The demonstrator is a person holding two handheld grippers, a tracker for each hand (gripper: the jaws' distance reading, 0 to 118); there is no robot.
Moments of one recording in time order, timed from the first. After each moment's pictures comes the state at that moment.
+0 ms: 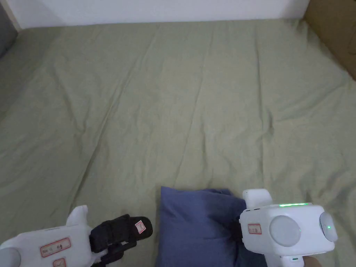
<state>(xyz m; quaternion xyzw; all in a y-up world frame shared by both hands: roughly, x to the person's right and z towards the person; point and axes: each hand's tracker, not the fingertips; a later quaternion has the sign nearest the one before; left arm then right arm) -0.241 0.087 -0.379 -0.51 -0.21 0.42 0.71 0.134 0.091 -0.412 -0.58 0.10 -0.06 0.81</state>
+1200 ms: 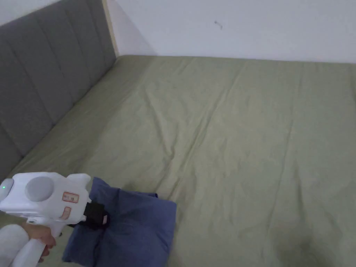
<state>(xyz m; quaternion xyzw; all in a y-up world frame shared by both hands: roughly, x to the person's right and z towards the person) -0.484 0.142 -0.468 -0.58 -0.01 0.09 0.81 0.113 0.136 -0.390 -0.57 0.08 -0.09 0.81</state>
